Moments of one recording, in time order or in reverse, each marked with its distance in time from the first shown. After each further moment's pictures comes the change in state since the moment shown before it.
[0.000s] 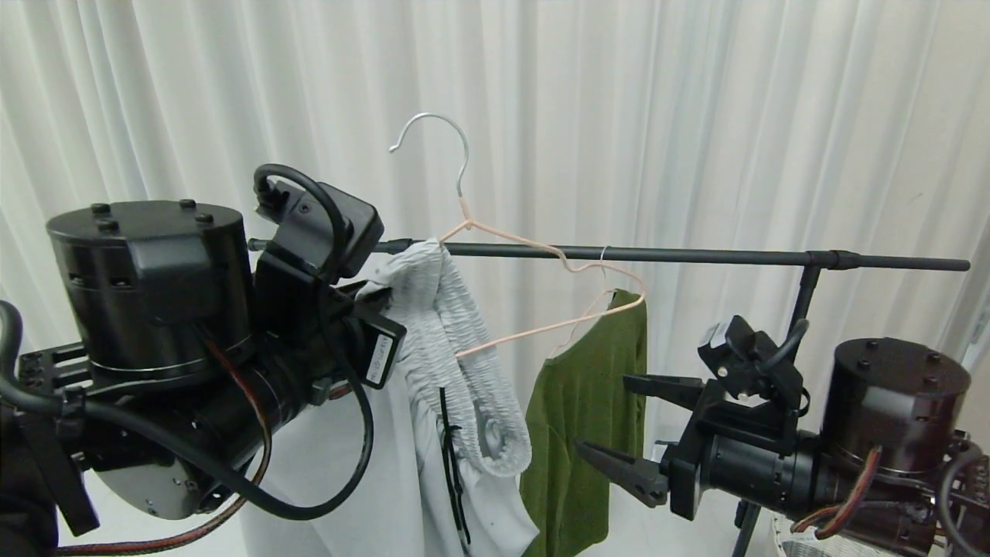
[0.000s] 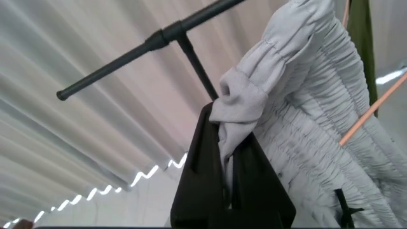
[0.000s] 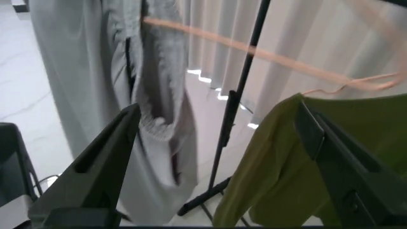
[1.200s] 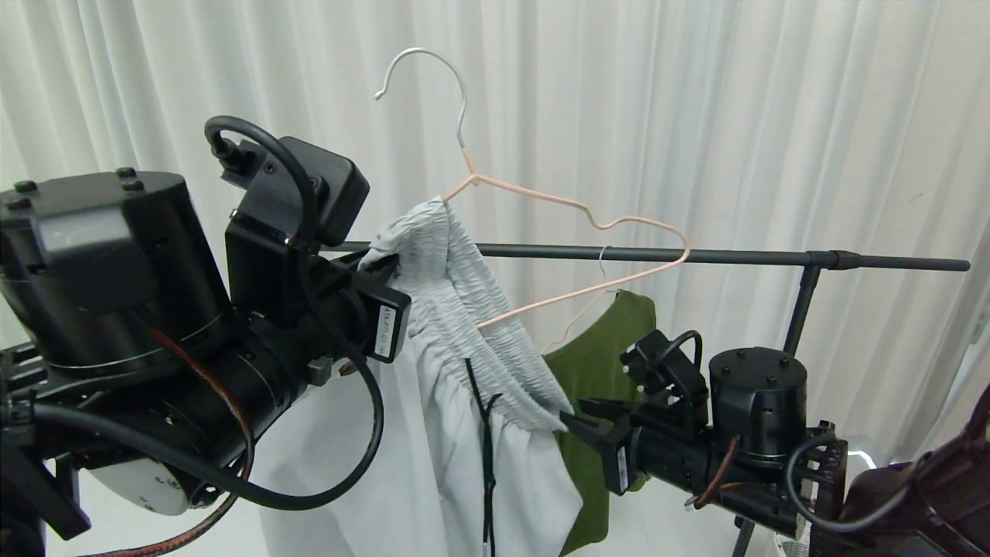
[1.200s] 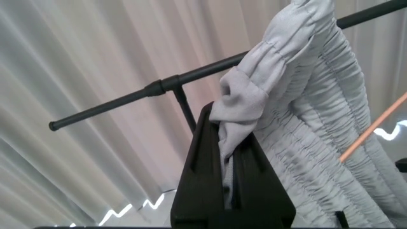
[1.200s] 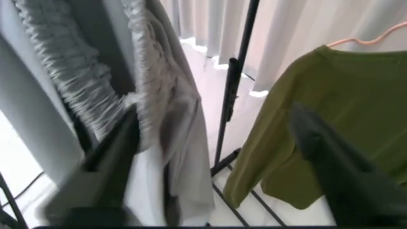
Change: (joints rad) left arm -0.032 -0.010 0.002 -0.132 -0.001 -0.001; right arm 0.001 0.229 -0.123 -0.005 -0.154 0.047
